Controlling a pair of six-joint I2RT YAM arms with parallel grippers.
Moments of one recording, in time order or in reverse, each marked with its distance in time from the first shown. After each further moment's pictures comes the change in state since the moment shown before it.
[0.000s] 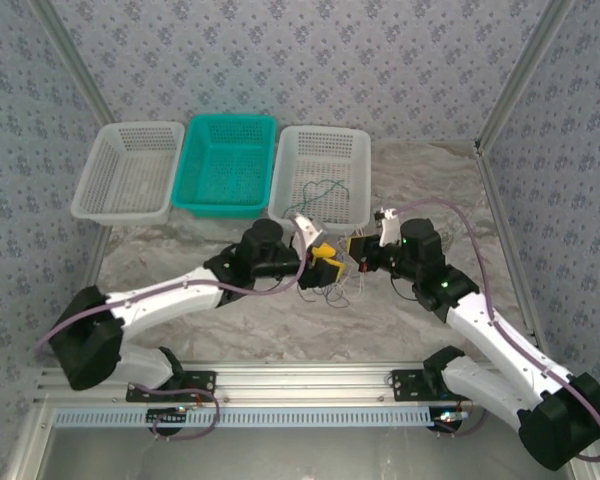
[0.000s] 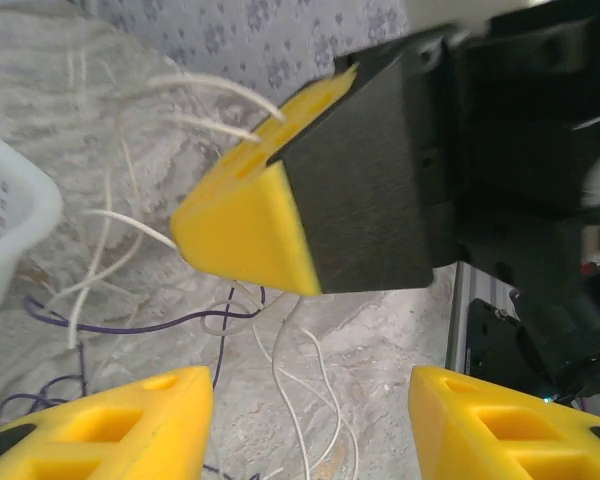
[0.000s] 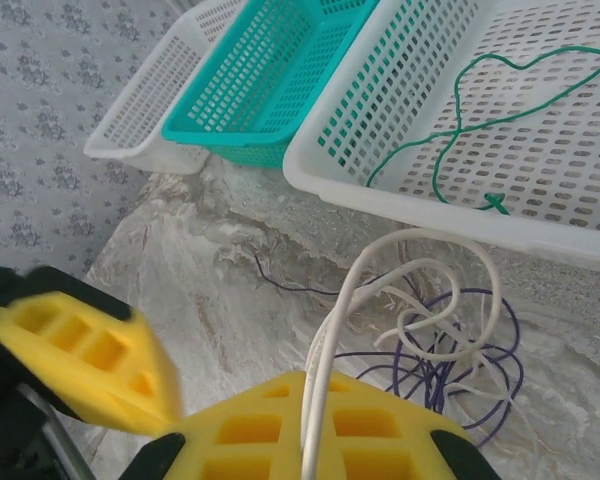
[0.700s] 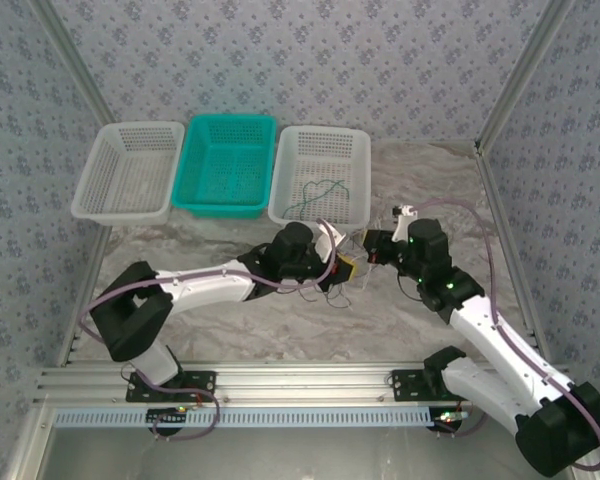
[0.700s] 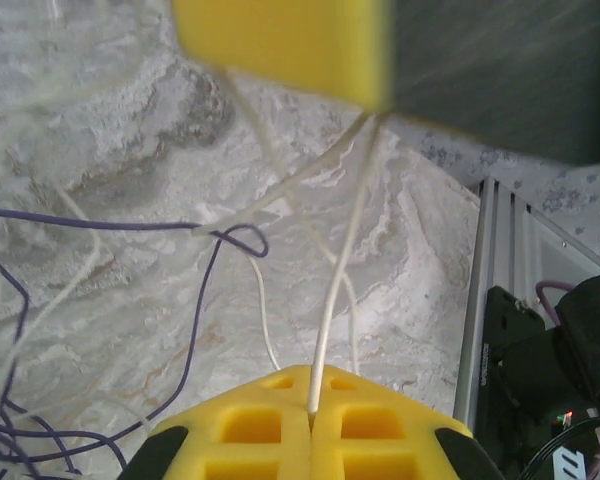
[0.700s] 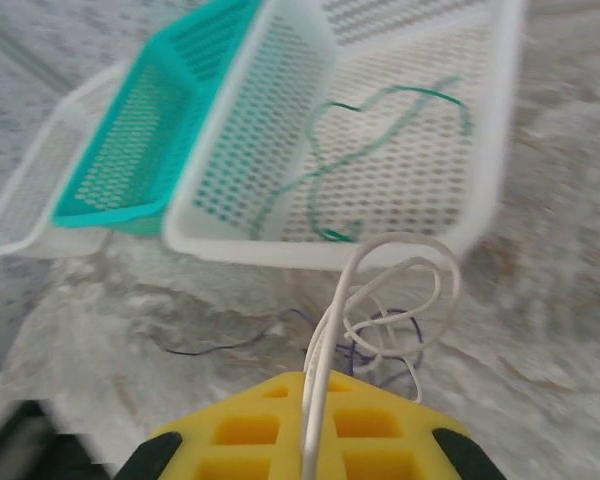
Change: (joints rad) left arm -0.045 0.186 0.071 0.055 -0.031 -0.076; right arm -0.072 -0.031 -0.027 -0.060 0.208 0.093
